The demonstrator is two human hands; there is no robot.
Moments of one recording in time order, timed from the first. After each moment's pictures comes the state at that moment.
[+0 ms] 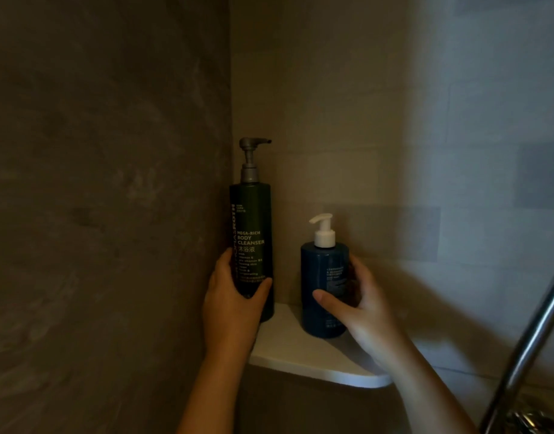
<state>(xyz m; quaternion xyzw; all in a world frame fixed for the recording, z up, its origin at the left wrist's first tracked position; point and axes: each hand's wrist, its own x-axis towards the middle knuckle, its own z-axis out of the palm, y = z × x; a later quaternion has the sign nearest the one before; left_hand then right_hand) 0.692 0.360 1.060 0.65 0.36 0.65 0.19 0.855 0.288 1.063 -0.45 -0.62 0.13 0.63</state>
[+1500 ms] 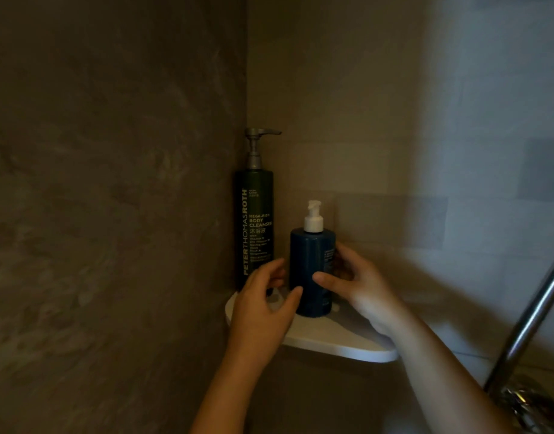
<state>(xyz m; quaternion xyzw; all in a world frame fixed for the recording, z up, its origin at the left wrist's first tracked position) 0.686 0.323 1.047 0.72 0.28 0.58 0.28 0.847 0.293 1.079 -0.46 -0.65 0.21 0.57</state>
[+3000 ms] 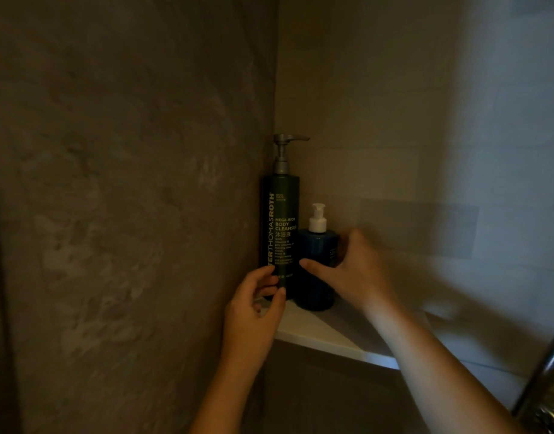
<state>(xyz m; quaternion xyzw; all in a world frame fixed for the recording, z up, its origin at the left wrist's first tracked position) 0.653 0.332 1.039 0.64 0.27 0.64 0.31 0.812 0.322 1.098 -0.59 -0.61 -0.04 0.52</state>
